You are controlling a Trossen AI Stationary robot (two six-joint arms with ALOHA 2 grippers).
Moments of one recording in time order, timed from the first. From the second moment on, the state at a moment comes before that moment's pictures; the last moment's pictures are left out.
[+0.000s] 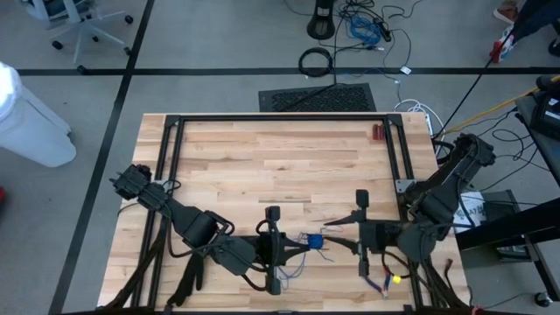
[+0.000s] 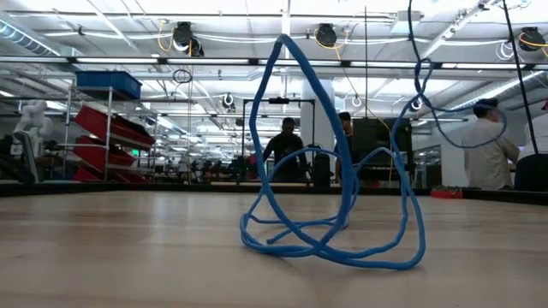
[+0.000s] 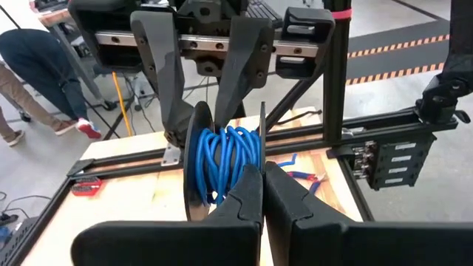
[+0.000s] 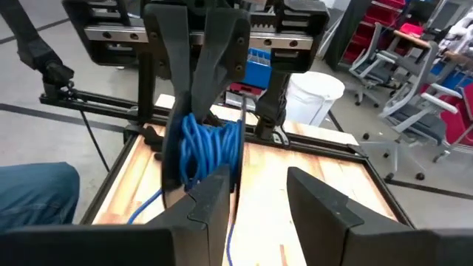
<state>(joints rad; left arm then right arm) -0.56 1.83 1.91 -0.40 -0.58 0.00 0.78 1.31 1.34 -0.37 0.83 0.07</state>
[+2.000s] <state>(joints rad) -0.61 2.06 1.90 -0.05 -1.05 0.10 1.01 1.23 1.34 -0.13 1.27 -0.30</state>
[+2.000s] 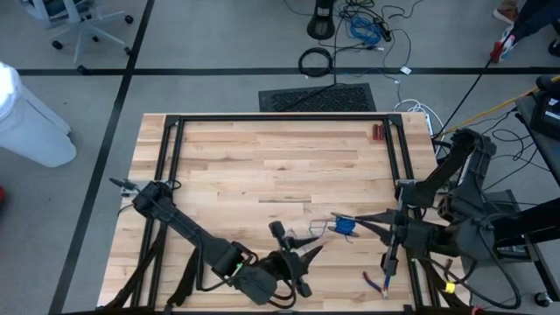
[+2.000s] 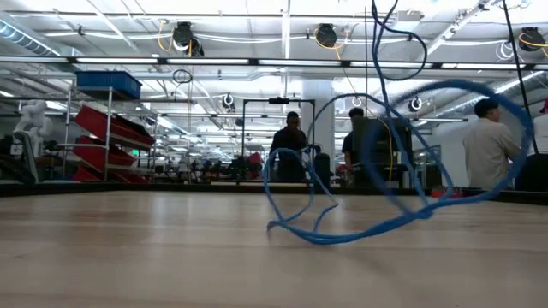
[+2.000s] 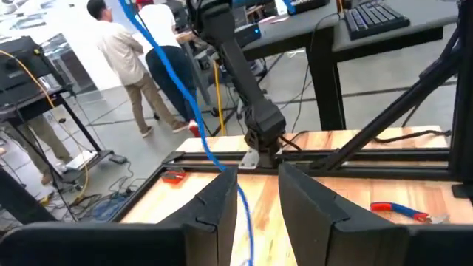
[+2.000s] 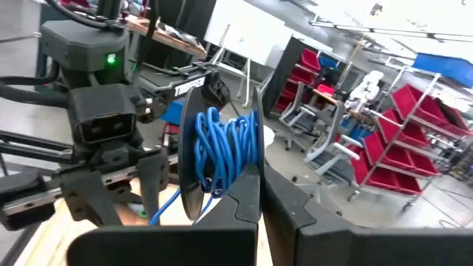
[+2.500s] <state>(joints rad) -0.59 2.14 1.90 -0.35 -0.92 -0.33 1.04 1.22 1.34 -0.10 1.31 -0.37</state>
